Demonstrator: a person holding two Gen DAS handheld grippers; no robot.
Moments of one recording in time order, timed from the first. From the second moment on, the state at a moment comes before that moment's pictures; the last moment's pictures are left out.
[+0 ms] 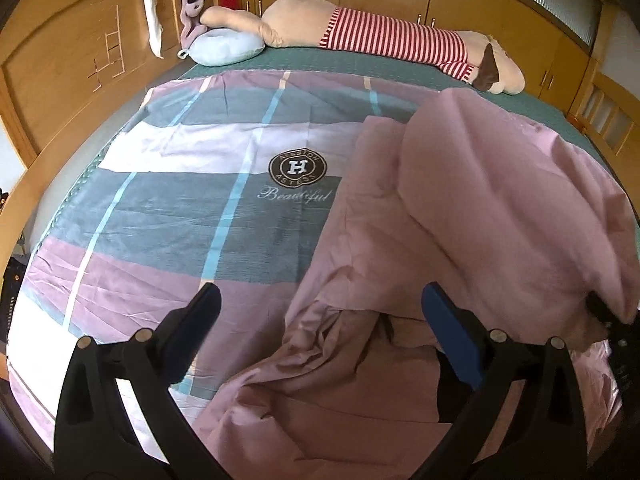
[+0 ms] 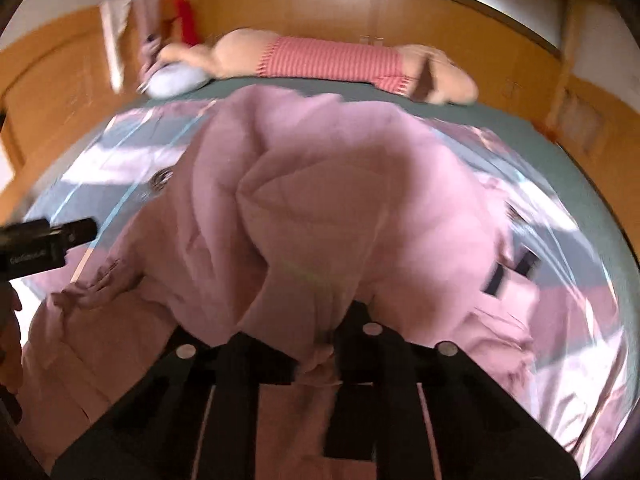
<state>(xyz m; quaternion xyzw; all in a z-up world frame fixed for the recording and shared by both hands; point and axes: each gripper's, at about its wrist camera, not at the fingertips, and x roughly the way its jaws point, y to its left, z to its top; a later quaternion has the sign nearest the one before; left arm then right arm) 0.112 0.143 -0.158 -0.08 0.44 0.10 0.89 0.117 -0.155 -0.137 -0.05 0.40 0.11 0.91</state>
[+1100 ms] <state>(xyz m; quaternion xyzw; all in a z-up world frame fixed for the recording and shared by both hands) 0.100 0.052 -0.168 0.06 0.41 0.03 0.91 0.055 -0.213 -0.098 0.06 0.34 0.17 0.92</state>
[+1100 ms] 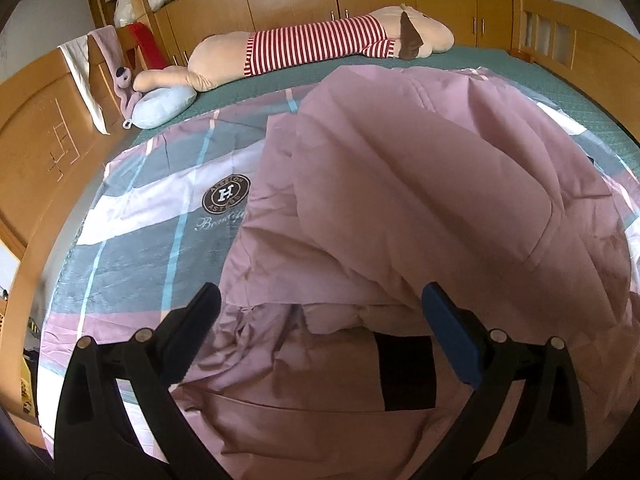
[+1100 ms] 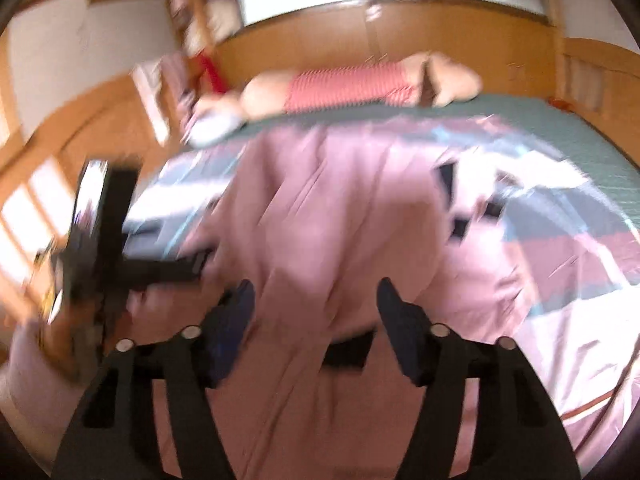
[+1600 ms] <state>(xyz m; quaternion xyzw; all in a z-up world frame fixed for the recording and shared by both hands) 0.105 0.060 -0.172 0.04 0.43 0.02 0.90 0.101 -0.178 -0.219 0.05 0.49 0.15 0.86</state>
